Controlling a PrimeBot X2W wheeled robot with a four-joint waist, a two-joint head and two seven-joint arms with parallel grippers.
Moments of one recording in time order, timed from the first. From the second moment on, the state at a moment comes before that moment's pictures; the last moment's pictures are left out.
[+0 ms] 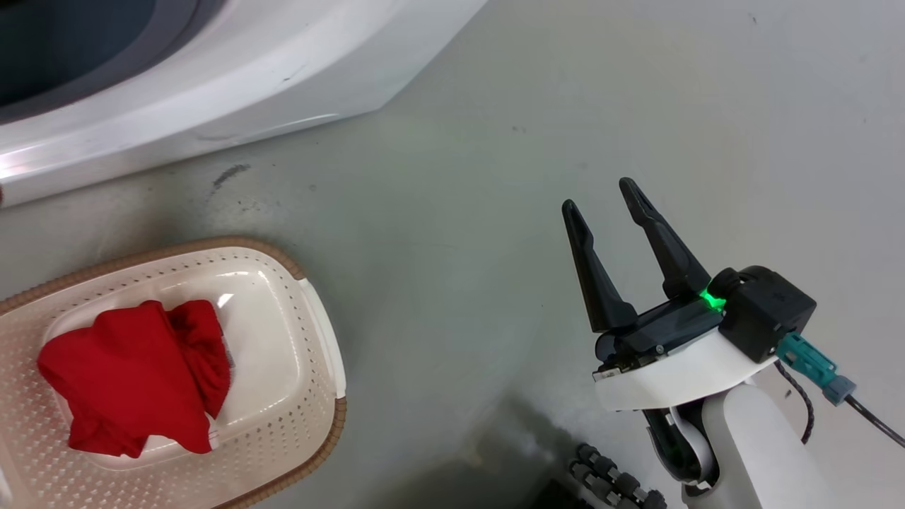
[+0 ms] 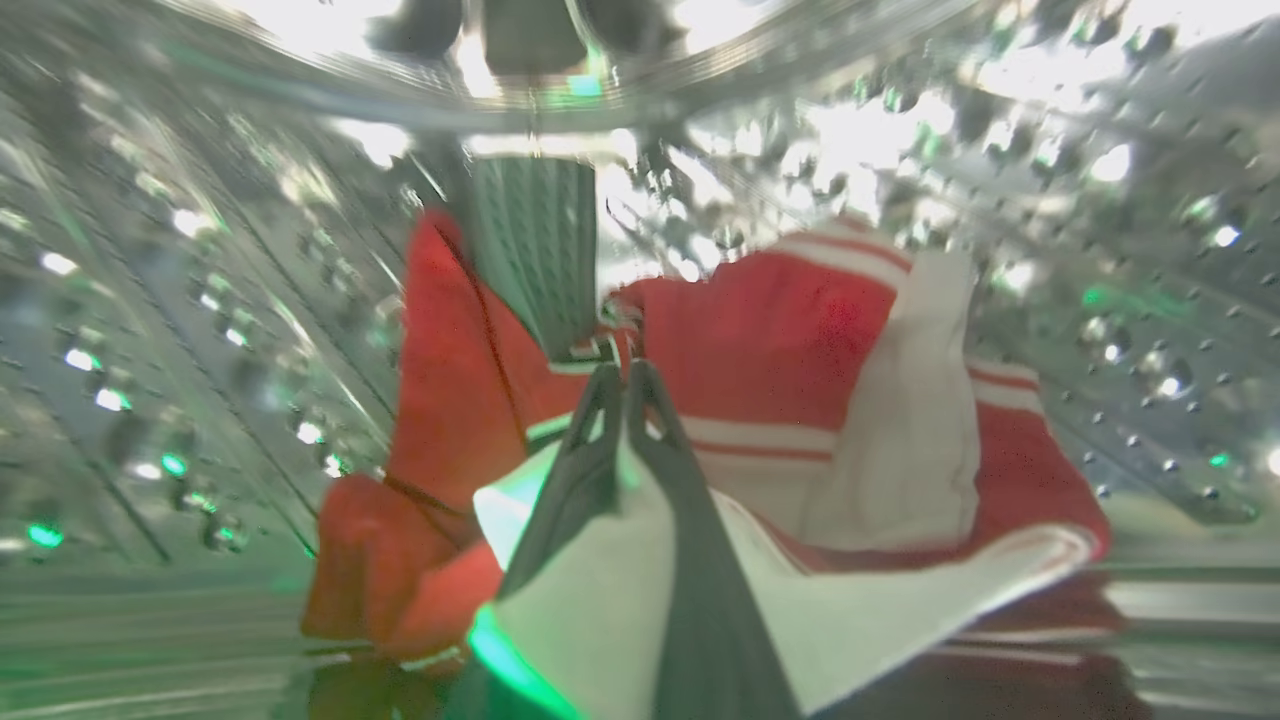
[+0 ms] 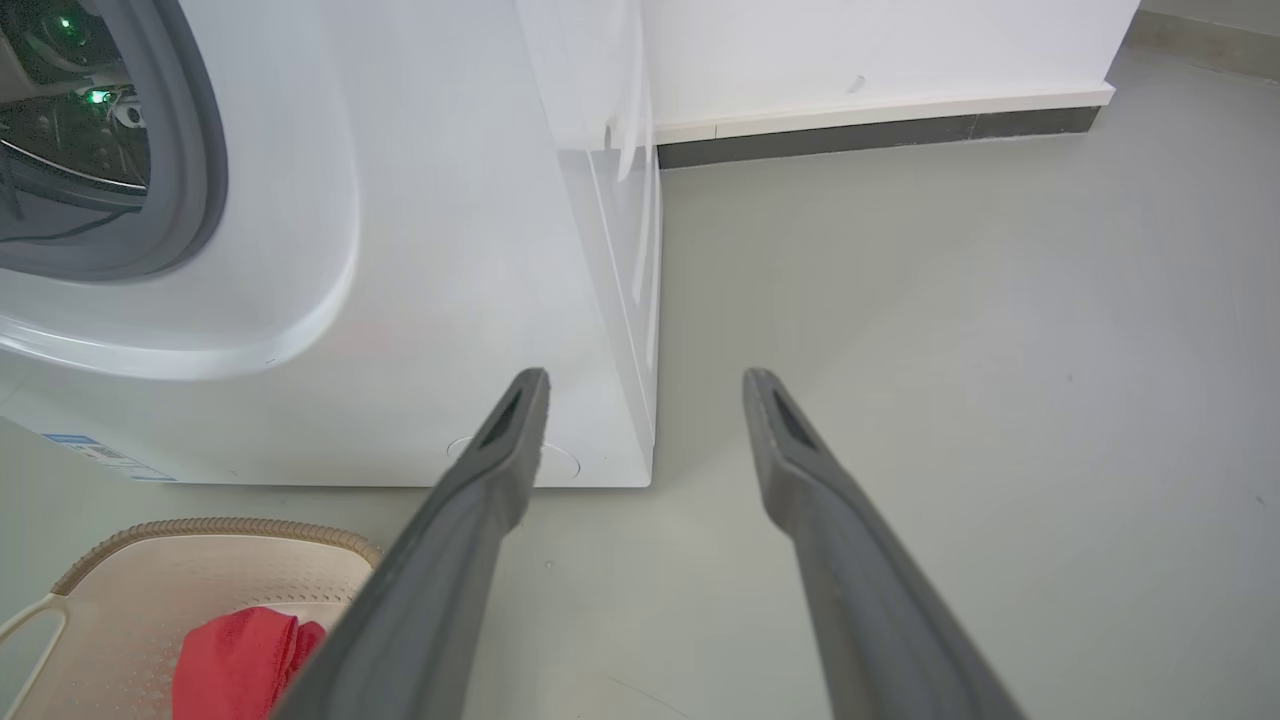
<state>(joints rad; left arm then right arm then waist) -1.57 0.45 -0.21 1.11 -0.14 0.11 0.36 -0.31 -0.05 0.31 0.05 0.28 0.13 -0.26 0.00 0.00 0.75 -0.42</state>
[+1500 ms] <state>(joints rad) -0.84 0.15 -0.16 0.74 -0.22 -0.03 -0.26 -0.07 -0.05 0.07 0.09 0.12 0.13 -0.24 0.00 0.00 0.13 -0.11</state>
